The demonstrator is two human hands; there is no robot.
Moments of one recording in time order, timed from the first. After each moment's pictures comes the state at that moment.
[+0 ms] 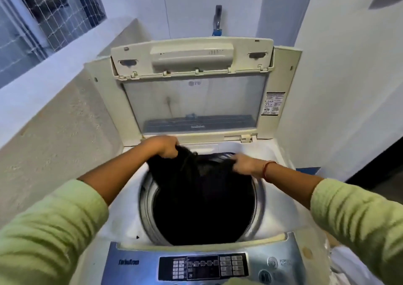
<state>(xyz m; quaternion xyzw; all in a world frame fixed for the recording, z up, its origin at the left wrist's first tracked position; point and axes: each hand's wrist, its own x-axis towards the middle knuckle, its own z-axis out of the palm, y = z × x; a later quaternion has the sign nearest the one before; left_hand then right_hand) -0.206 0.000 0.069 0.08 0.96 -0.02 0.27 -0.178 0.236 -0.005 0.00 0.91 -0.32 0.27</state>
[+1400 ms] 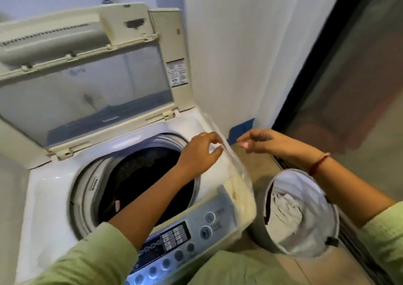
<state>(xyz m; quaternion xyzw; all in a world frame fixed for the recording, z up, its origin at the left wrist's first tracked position) -0.094 0.223 0.006 0.36 0.87 0.33 0.12 -0.007 0.432 0.027 0.10 0.82 -0.55 0.15</state>
